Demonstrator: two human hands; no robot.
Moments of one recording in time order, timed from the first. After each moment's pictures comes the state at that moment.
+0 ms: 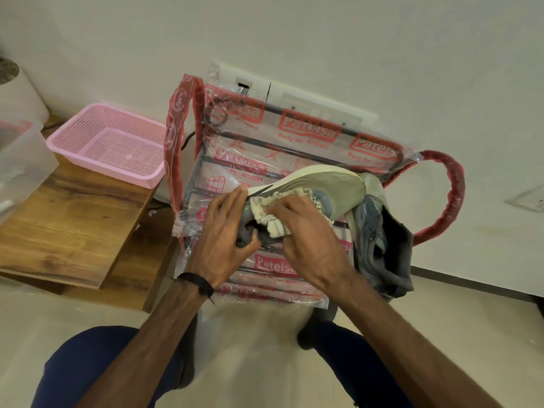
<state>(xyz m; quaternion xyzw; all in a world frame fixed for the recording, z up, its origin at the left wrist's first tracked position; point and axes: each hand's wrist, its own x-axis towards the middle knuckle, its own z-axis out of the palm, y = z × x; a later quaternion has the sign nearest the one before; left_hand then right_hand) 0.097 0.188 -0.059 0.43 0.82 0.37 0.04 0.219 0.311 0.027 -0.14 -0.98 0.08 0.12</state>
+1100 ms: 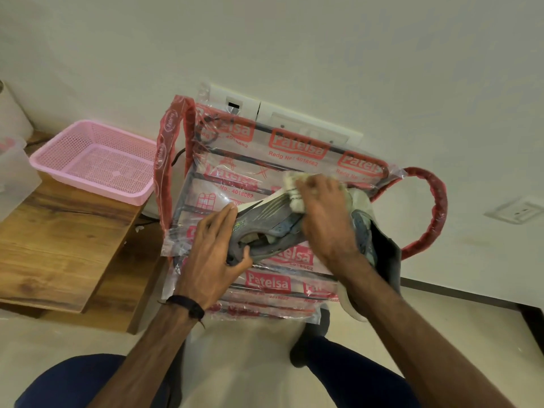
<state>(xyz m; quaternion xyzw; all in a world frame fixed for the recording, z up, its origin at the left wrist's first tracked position) 0.099 0.189 -0.062 0.42 0.82 0.38 0.03 0.204 0.376 0.028 -0.22 -0.96 -0.07 0.16</state>
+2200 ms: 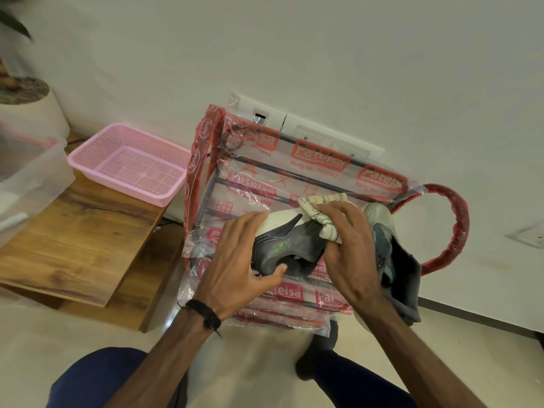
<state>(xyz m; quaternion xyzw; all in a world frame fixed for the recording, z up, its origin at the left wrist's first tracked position) 0.105 0.175 -0.032 0.46 0.77 0.44 0.02 0.229 0.351 0.027 -0.22 -0.93 0.11 0.26</state>
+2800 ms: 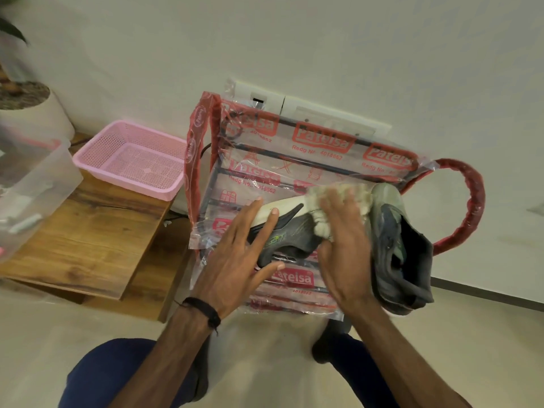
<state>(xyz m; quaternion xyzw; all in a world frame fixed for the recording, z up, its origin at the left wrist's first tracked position) 0.106 0.166 -0.048 0.52 0.81 0.26 0.00 0.233 0.318 0.001 -0.31 -0.91 0.11 0.26</state>
